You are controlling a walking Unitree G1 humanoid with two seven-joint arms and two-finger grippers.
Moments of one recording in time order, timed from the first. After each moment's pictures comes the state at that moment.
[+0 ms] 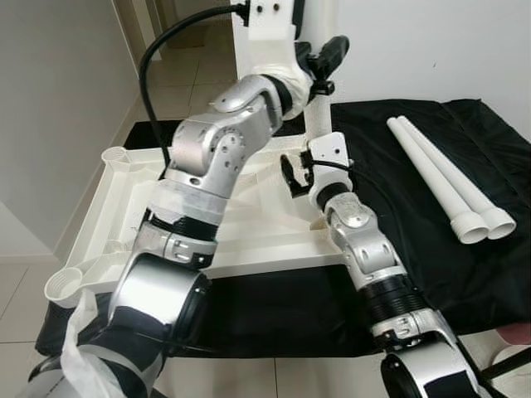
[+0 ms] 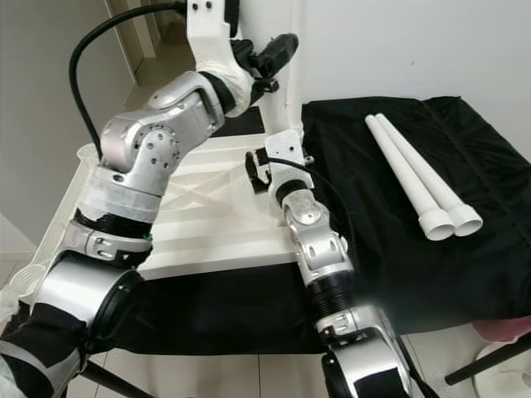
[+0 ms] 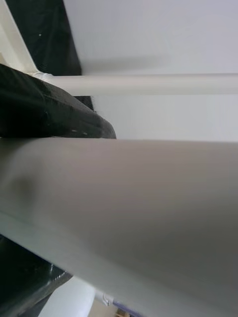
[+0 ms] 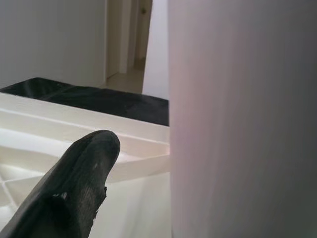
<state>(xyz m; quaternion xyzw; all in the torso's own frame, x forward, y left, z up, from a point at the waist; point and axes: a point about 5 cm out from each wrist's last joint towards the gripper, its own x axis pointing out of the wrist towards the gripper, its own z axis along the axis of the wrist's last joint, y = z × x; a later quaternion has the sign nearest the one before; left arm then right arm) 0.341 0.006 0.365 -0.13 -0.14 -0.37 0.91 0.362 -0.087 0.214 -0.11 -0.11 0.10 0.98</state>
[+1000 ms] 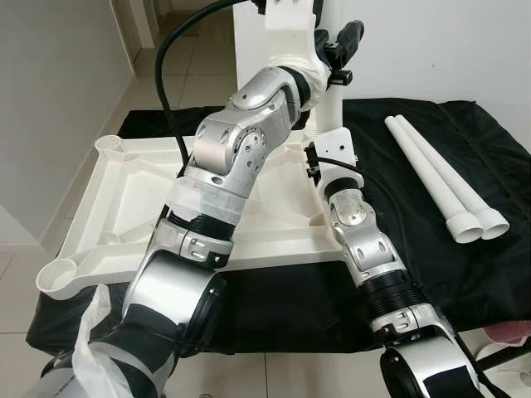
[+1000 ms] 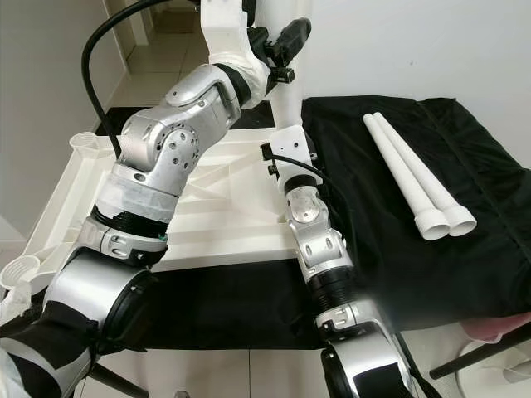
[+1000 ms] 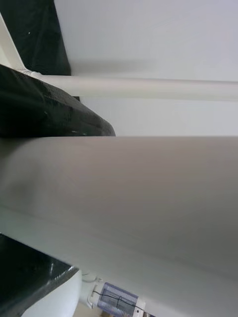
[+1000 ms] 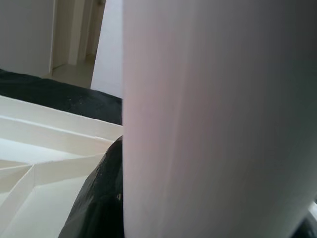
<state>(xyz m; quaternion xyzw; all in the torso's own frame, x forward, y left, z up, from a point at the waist) 0.338 -0.007 0.371 -0.13 -0.17 -0.35 0.91 0.366 -0.100 0.217 -0.16 -0.14 0.00 0.98</state>
